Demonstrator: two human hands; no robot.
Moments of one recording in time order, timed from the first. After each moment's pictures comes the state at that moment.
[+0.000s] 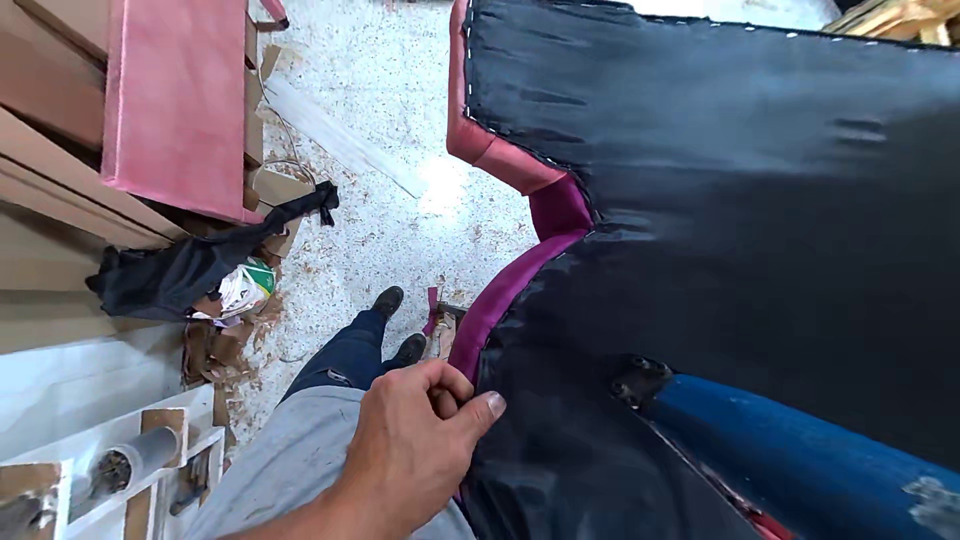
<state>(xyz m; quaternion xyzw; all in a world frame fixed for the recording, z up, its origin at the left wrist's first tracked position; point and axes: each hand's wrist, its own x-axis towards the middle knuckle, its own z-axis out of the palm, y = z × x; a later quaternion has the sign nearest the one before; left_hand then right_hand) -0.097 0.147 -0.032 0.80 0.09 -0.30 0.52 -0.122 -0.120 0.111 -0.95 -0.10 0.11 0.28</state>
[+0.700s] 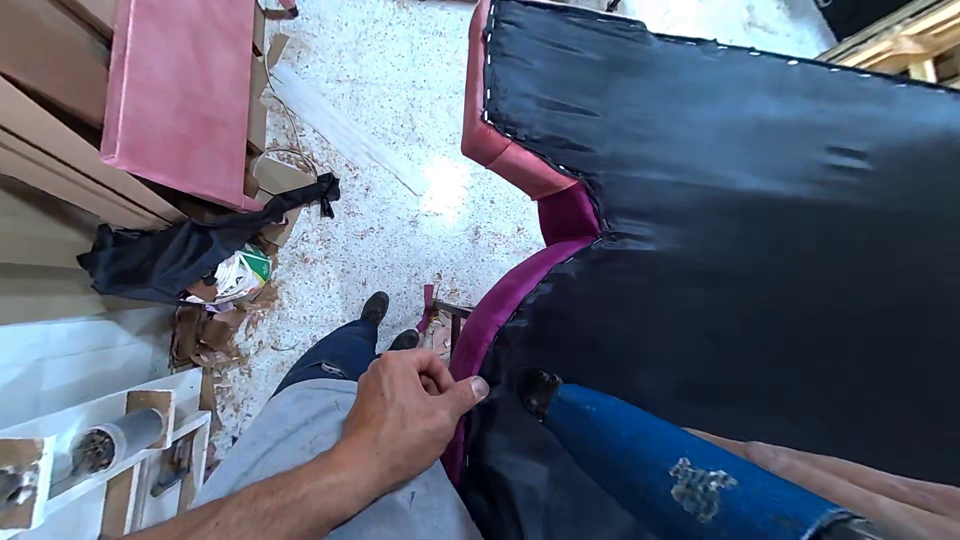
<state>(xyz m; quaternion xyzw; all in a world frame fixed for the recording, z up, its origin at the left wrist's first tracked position) -0.083 0.160 -0.042 0.77 0.14 -0.39 0.48 -0.099 -0.106 0.110 -0.93 -0.15 0.24 0.24</state>
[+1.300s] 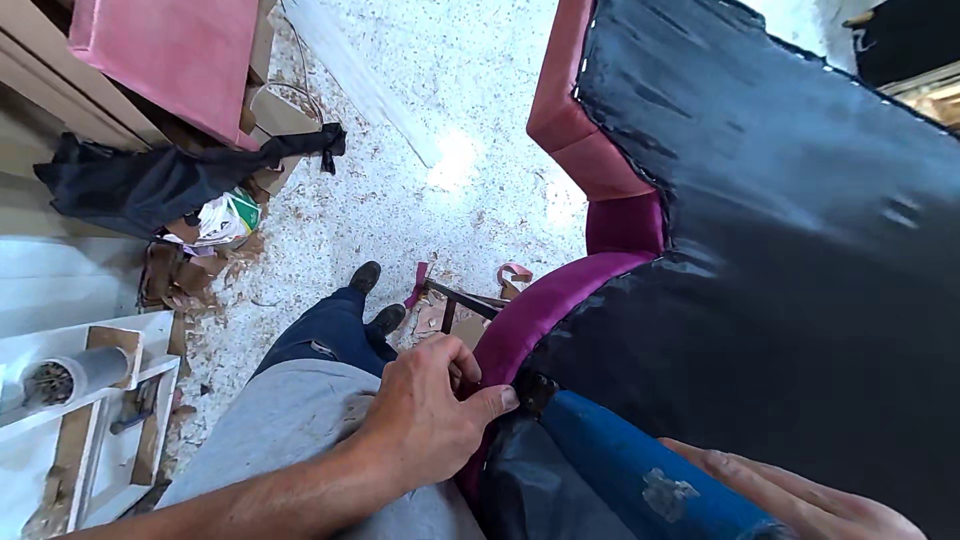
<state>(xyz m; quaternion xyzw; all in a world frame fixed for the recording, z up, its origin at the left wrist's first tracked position) -0.089 0.165 -0.053 0.73 0.13 -0.40 0.54 -0.085 -0.083 0.086 -0.92 -0.18 0.29 0.18</state>
